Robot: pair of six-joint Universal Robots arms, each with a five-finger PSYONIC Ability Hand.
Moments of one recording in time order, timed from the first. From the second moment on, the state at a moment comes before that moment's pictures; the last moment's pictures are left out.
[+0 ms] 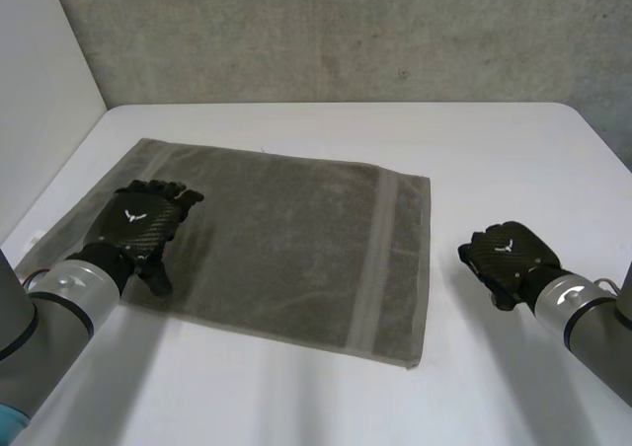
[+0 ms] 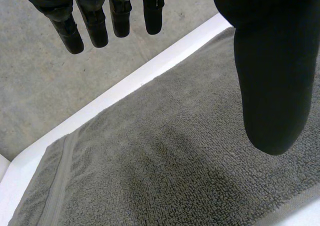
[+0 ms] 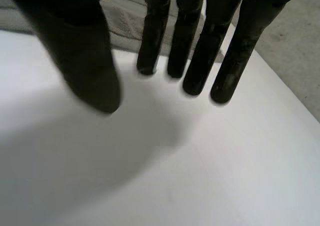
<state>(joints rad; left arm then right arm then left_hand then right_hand) 4.49 -1.70 -1.95 3.40 -1.36 3.50 1.73 -1.25 1.87 -0.16 1.24 2.45 0.18 0.17 0.17 0.17 0.03 0.78 0.77 0.80 0.81 0.61</state>
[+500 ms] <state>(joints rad) 4.48 -1.70 -1.95 3.40 -1.36 3.50 1.98 -1.22 1.95 -0.29 1.10 2.77 0.18 0.17 0.17 0.17 0.03 0.27 0.25 0.25 0.26 0.08</state>
